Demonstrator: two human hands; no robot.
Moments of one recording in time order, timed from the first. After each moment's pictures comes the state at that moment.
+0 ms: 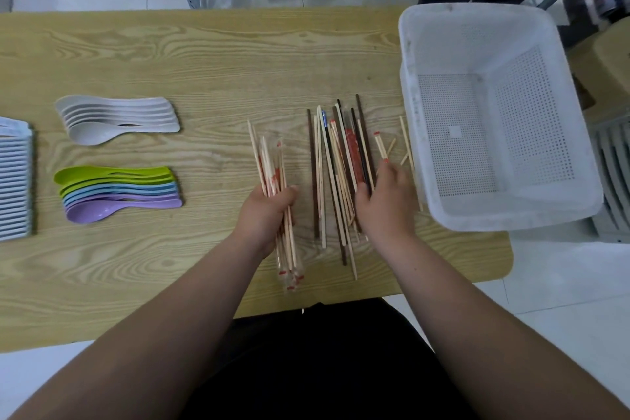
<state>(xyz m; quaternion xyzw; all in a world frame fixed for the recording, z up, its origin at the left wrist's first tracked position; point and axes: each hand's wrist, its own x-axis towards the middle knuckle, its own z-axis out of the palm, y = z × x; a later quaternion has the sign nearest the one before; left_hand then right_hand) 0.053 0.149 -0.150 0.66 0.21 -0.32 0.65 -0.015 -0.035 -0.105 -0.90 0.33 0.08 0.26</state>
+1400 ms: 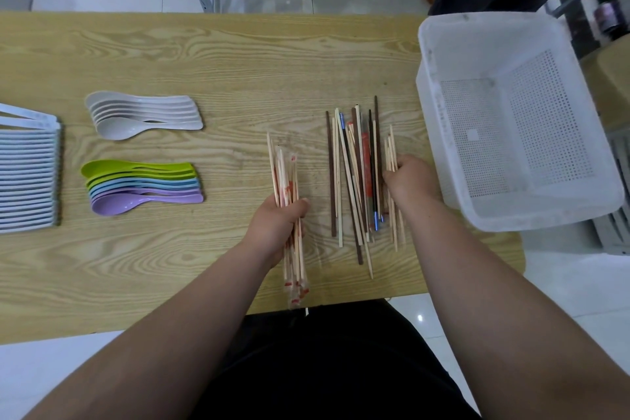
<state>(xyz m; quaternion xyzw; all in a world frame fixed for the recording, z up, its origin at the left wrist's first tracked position) 0.041 0.174 -0.143 0.64 0.21 -0.36 0.64 0.028 -0.069 -0.118 -0.85 0.43 0.12 0.29</state>
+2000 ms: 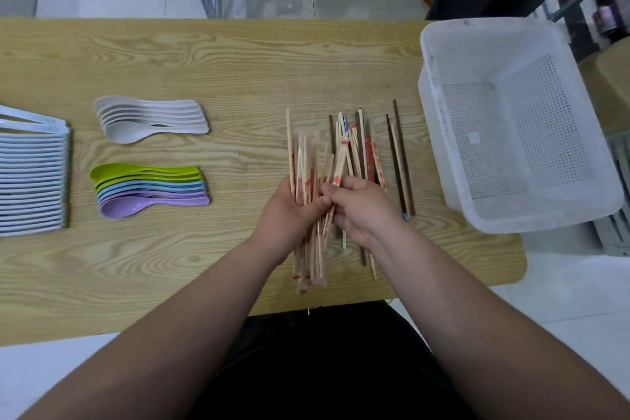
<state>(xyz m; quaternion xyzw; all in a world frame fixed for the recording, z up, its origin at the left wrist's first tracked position) 0.047 0.170 -0.101 0.75 0.01 -0.31 0.58 0.023 0.039 -0.073 -0.48 0.43 0.13 0.75</state>
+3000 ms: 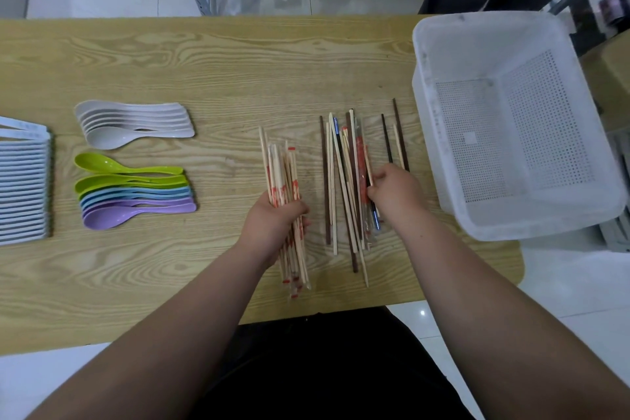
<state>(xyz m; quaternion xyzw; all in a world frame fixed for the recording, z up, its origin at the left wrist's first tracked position) 0.054 0.158 -0.121 0.65 0.23 -0.36 0.63 0.027 -0.064 -0.123 -0.87 0.37 0.19 0.27</state>
